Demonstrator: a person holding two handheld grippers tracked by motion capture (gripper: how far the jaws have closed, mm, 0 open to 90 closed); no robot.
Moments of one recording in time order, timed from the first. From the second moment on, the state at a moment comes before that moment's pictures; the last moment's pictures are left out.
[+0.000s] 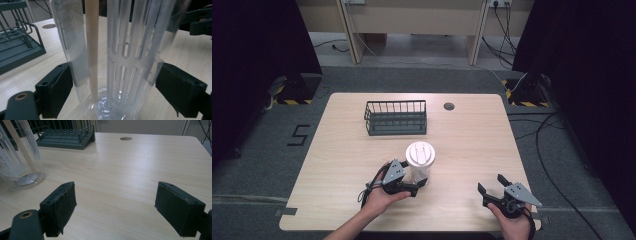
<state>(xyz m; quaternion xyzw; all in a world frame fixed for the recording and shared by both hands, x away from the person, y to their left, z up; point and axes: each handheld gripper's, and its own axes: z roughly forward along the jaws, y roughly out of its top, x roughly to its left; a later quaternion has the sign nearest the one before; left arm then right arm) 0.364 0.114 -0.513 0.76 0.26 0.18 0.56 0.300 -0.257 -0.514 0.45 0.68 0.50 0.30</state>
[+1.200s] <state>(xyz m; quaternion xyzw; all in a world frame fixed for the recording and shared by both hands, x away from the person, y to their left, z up) 0.368 0.115 -0.501 0.75 0.27 0.20 0.57 0.301 -0.258 -0.514 0.45 0.68 0.50 0.29</state>
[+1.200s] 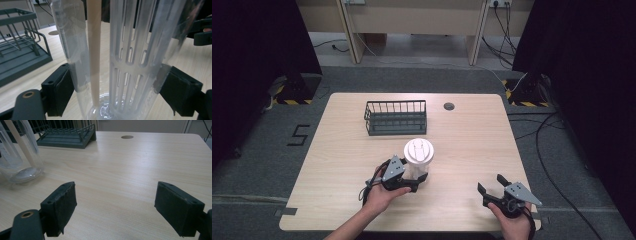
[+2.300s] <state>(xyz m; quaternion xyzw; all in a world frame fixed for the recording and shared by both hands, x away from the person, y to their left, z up) 0.391 0.144 -0.467 0.73 0.29 0.24 0.57 0.302 -0.258 -0.514 0.46 0.68 0.50 0.28</state>
